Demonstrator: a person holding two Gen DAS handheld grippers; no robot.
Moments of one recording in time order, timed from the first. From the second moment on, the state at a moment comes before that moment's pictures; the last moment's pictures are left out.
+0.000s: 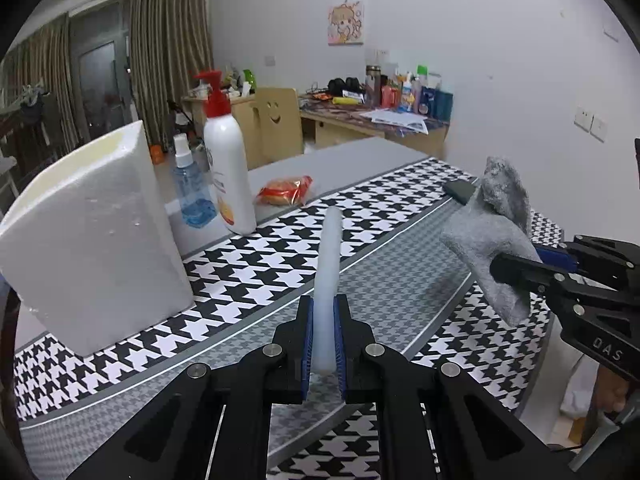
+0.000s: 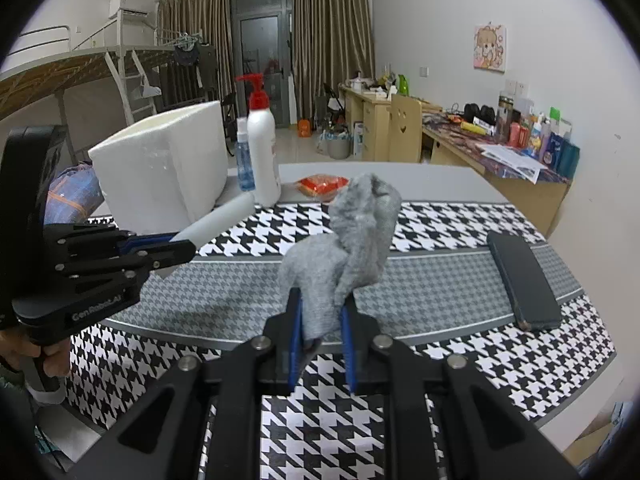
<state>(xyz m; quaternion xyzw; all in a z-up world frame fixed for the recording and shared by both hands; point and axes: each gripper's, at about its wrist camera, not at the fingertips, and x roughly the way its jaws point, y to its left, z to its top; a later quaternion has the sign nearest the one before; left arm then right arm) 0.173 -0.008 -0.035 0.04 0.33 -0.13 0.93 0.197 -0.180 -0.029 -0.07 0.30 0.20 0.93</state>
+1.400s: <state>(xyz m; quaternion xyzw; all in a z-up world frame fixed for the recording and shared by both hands) 0.143 0.031 0.040 0.03 0.22 -0.02 0.97 0.202 -0.148 0.031 -0.07 0.19 0.27 0.94</state>
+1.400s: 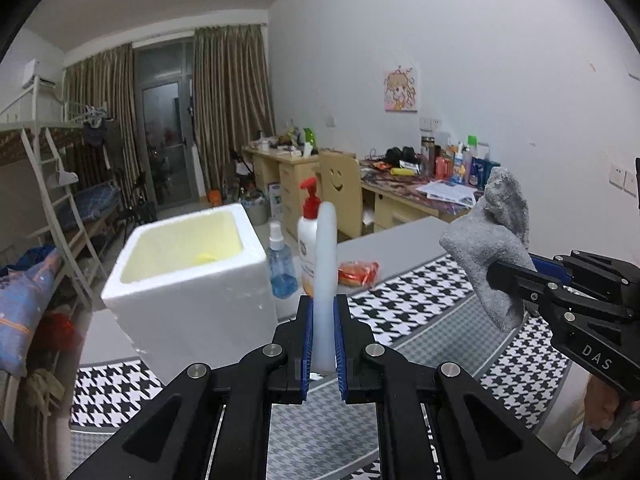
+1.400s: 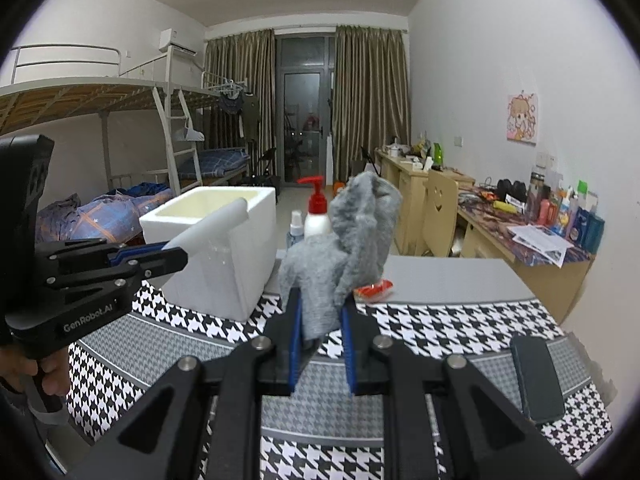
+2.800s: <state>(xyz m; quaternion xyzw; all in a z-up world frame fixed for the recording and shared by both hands) 0.158 0.081 0.074 0.02 0.18 0.06 0.98 0.226 -0.079 0.072 -0.10 0.14 0.32 0.93</state>
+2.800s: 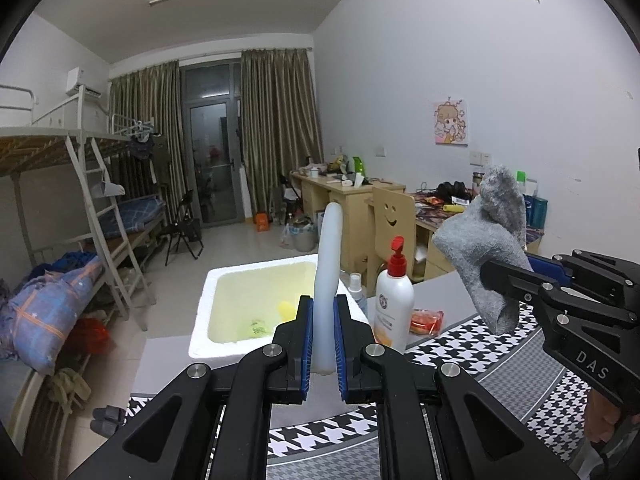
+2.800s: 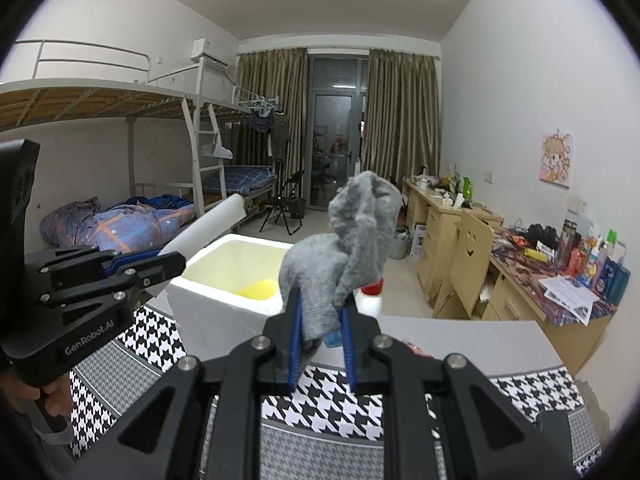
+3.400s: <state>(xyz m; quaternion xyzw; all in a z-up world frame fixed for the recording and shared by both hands) 0.170 0.091 0.074 0.01 0.18 0.07 0.98 0.242 -0.048 0.076 -0.11 0.13 0.34 0.93</state>
